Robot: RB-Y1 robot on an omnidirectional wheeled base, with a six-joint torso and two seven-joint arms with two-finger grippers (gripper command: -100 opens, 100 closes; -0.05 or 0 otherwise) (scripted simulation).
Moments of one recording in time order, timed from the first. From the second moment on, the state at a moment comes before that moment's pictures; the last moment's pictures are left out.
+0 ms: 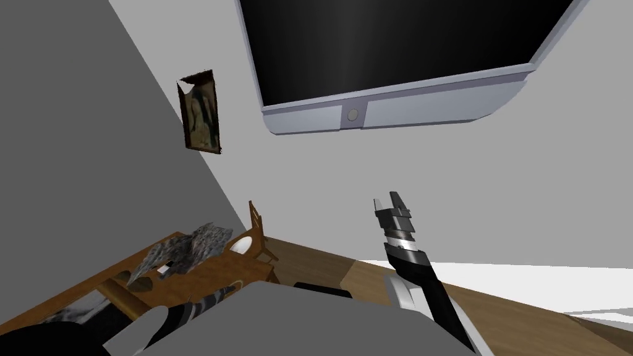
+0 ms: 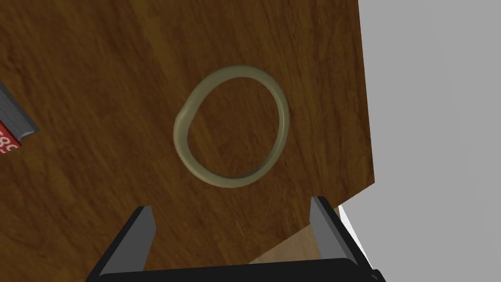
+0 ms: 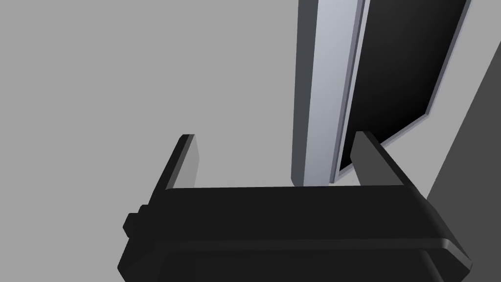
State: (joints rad) left arm 0.62 0.80 0.06 -1.32 -1.70 -0.68 -1.22; right arm 0.49 -0.01 0.05 -2.30 0.08 -0.37 -0.13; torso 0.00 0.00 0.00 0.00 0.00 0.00
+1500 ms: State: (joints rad) left arm 0.56 0.83 -0.02 -1.06 -1.77 -0.70 -1.37; right arm 0.49 -0.01 0.05 -2.30 0.08 -0.37 -0.13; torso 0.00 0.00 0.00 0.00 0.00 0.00
